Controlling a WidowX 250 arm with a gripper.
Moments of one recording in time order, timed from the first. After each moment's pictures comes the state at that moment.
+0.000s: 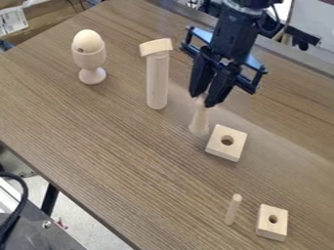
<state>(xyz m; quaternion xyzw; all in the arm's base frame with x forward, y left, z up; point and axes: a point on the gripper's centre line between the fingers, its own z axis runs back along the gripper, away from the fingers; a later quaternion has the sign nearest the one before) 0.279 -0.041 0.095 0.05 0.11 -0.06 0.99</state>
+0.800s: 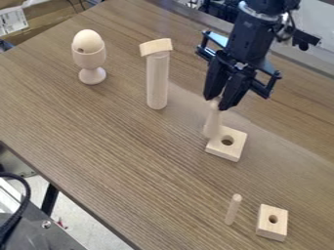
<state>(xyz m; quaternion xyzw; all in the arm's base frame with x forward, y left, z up) 0.290 -0.054 0.091 0.04 0.10 -0.08 0.99</state>
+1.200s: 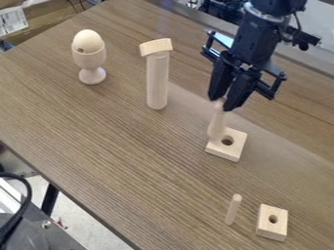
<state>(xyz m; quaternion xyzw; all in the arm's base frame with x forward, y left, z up) 0.292 -0.060 0.089 0.05 0.10 -0.09 0.99</state>
